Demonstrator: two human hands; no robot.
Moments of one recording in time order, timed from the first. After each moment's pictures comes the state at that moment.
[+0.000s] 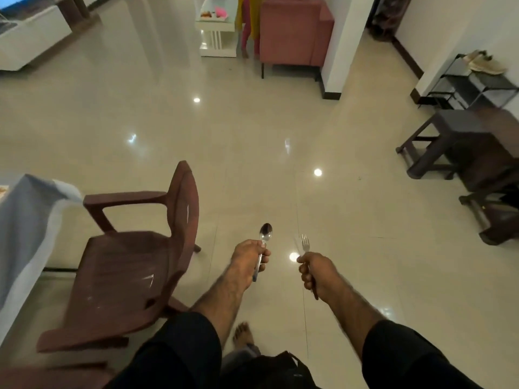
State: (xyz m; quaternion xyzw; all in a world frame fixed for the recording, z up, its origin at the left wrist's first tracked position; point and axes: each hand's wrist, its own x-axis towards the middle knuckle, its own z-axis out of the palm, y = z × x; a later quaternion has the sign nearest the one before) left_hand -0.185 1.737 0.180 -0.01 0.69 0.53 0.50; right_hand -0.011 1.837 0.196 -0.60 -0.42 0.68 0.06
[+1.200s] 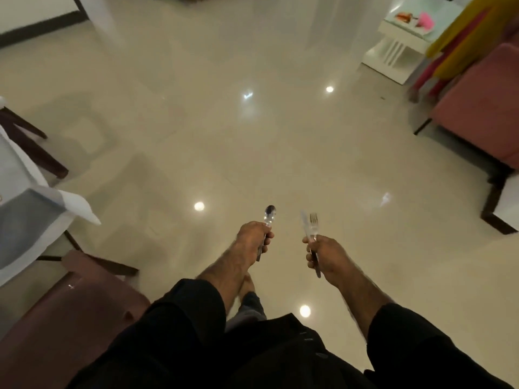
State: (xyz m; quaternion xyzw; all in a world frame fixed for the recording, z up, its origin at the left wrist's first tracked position) left_hand -0.853 2.143 0.146 -0.29 0.64 0.62 0.35; right_hand -0.766 2.336 0.180 -0.40 -0.66 0.62 -0.17
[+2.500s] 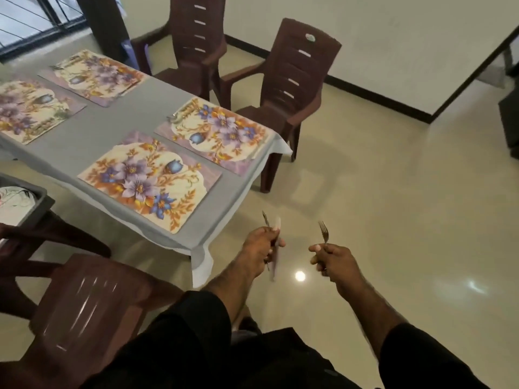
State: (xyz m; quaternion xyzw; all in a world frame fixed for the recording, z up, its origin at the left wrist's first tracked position) left_hand -1.323 1.648 0.173 -0.52 0.35 0.75 -0.18; right_hand -1.490 1.782 0.214 0.18 -0.76 0.43 -0.46
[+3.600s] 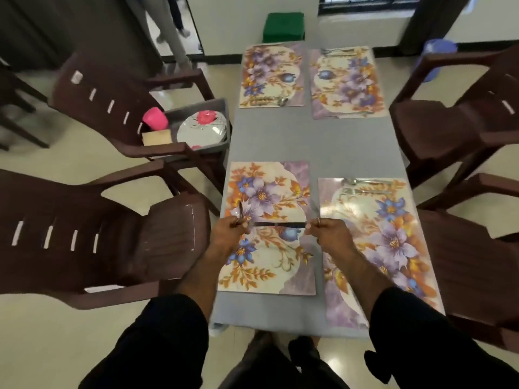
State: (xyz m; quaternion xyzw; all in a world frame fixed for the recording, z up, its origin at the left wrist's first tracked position) left_hand -1.134 1.359 0.157 -0.81 0.13 0.36 -0.44; right_hand -1.354 1.177 0.156 0.55 -0.54 0.13 -0.63
